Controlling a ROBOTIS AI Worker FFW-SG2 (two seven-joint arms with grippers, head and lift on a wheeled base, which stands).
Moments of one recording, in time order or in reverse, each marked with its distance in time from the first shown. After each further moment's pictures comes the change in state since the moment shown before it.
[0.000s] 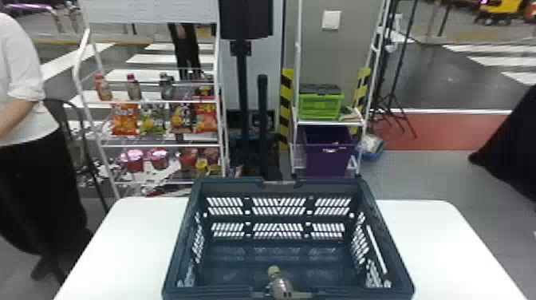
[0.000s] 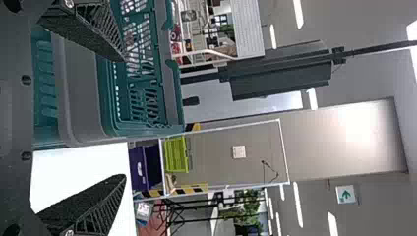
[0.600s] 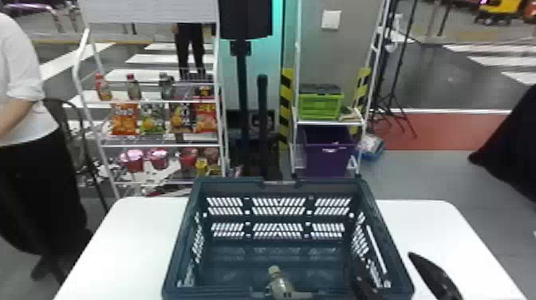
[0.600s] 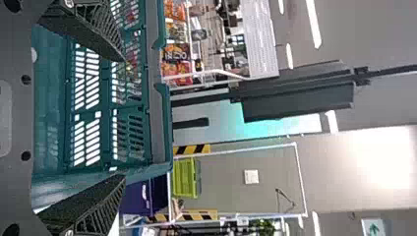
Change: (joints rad) left arm 0.003 0.001 -0.001 0.010 -0.002 -0.015 0.000; right arm -0.251 -0.003 0.054 -0.081 -0.002 0.371 -0.028
